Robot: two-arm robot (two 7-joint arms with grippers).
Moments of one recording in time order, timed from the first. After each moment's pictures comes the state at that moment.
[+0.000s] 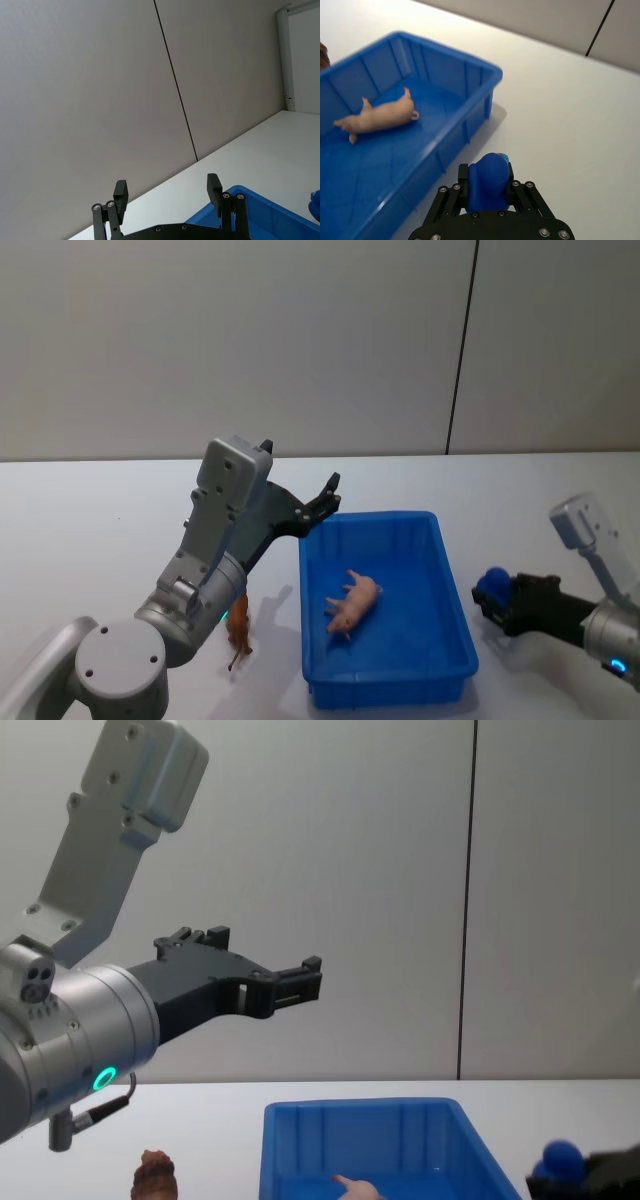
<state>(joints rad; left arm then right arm) -0.24 0.38 0.45 -1.63 -0.20 0.01 -0.01 0.26 0.35 -0.28 -1.31 0.18 0.27 0.53</state>
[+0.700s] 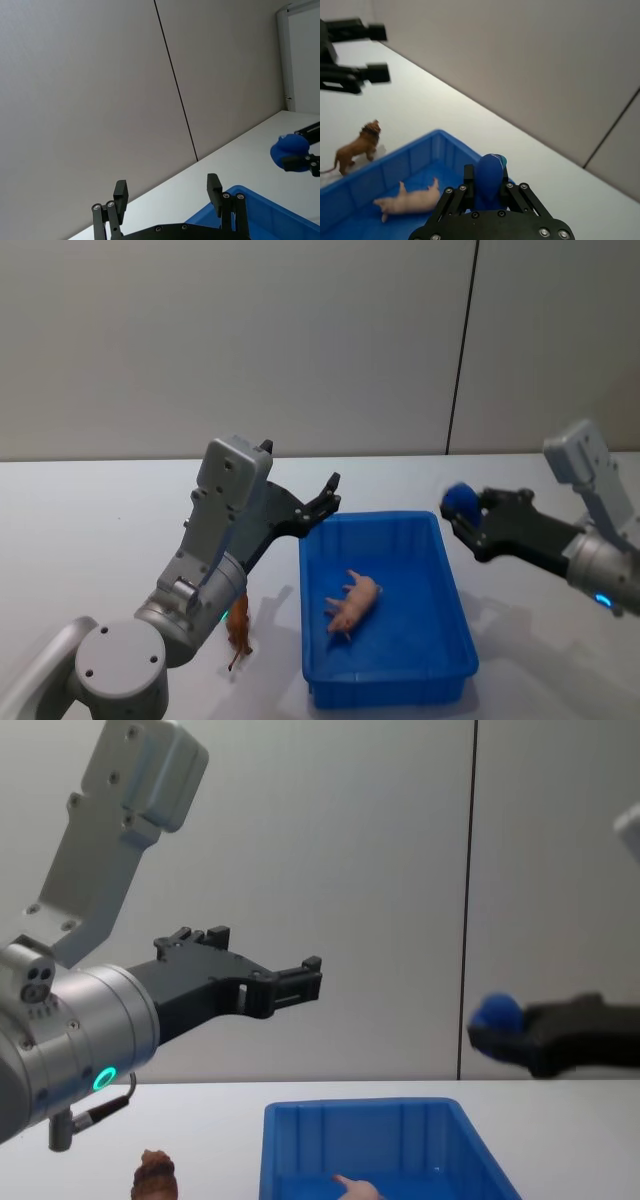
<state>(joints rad) -0.24 0.38 0.45 -1.63 -0.20 0.01 -0.01 0.32 0.34 -0.28 -1.44 0.15 0.13 0.59</state>
